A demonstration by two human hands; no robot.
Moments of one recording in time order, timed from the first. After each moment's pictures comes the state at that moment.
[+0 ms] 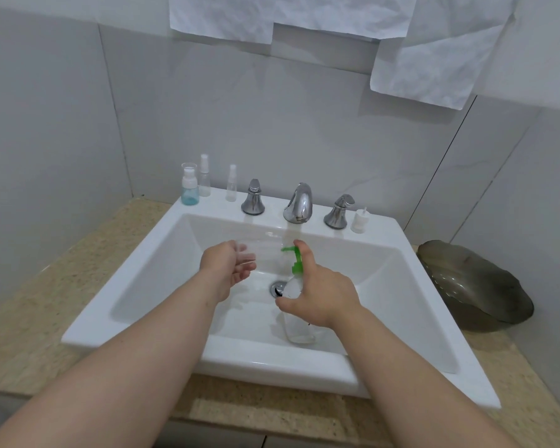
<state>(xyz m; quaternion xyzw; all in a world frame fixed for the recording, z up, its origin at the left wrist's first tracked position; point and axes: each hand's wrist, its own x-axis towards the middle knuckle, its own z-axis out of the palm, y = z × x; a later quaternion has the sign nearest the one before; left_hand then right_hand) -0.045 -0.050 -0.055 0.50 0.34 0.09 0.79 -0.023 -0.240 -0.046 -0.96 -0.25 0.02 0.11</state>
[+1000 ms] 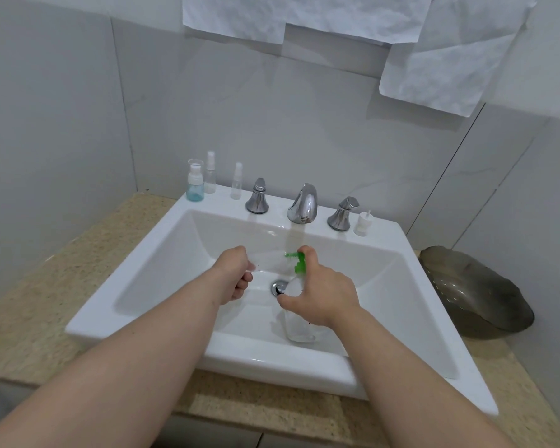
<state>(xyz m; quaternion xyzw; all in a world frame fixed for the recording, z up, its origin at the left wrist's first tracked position) -0.043 -0.047 -0.068 0.63 0.34 -0.05 0.70 -0.021 -0.236 -0.049 -0.97 -0.25 -0.01 0.08</state>
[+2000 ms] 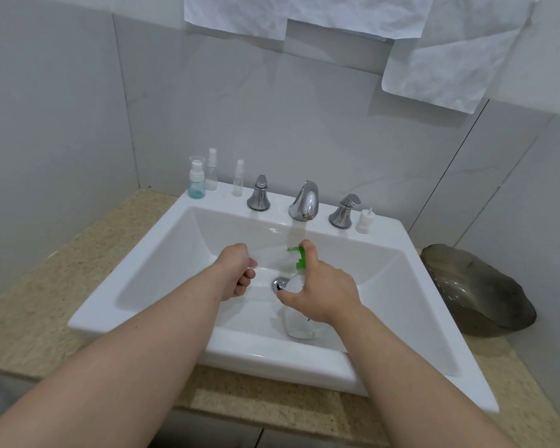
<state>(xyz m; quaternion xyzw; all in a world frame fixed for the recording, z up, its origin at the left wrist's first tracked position) -0.038 -0.048 -0.071 0.62 0.34 -0.05 0.70 -0.015 -0.236 -0.057 -0.96 -0.25 -0.02 0.09</state>
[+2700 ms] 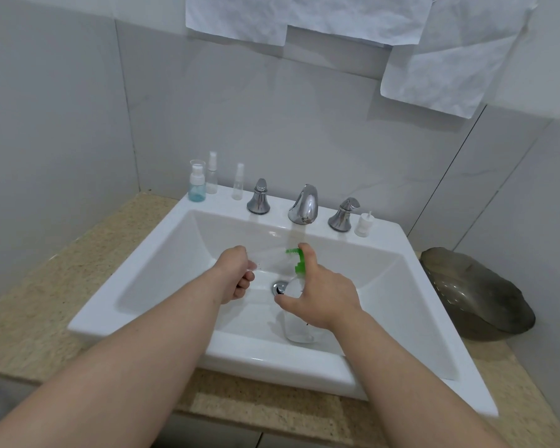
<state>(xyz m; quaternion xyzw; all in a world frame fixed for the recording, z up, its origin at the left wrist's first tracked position) -0.037 -0.046 -0.075 0.62 0.34 -0.04 0.71 -0.019 -0.240 -0.057 -0.96 -0.26 -0.02 0.11</state>
